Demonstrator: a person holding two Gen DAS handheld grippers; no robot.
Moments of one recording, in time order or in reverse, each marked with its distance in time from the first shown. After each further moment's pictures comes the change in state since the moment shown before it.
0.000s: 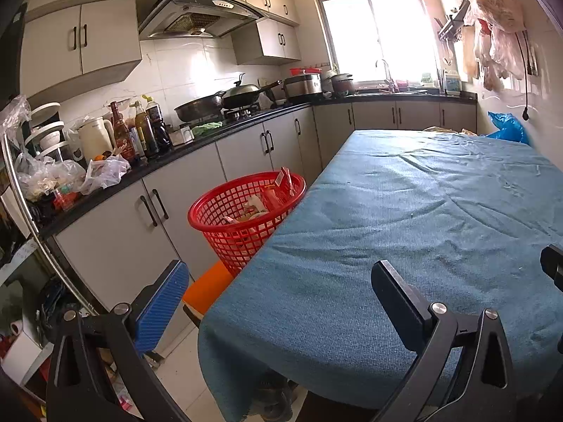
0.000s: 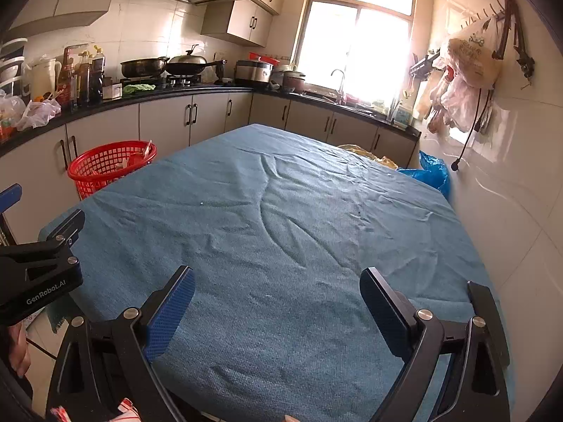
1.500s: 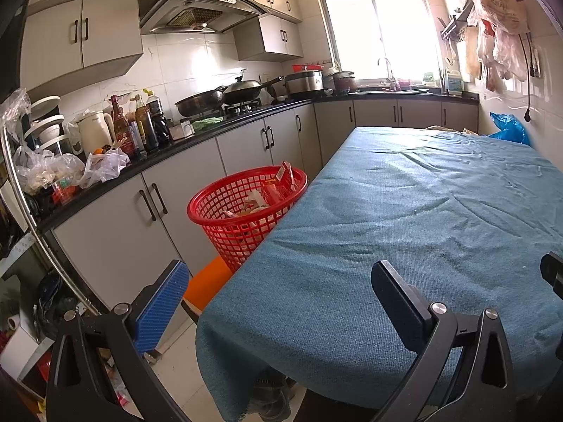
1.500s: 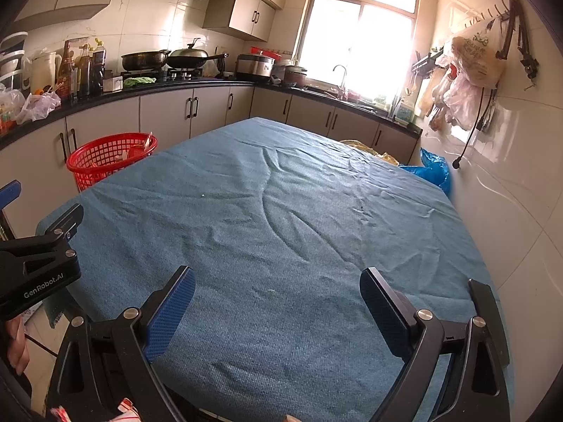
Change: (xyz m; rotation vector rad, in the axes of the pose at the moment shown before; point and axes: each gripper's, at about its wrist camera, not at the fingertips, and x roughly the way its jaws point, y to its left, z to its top) left arm 0.006 -0.001 -0.007 -0.008 0.013 -0.003; right arm 0.004 0.000 -0.004 -0.011 0.022 0.001
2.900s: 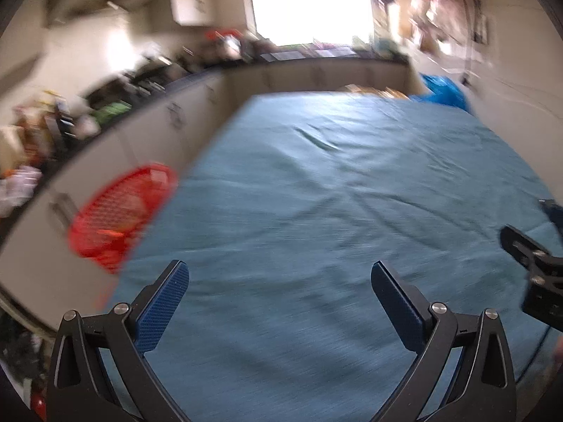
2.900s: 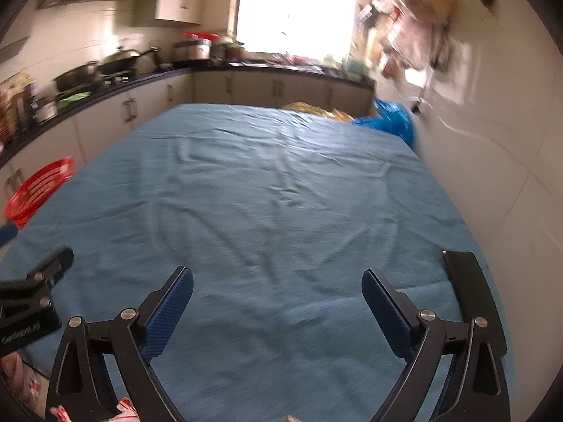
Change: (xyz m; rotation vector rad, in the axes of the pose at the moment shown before) left arm 0.051 -0.114 0.055 0.127 0.220 -0.362; right arm 0.065 -0.118 0.008 0.246 0.159 -0.129
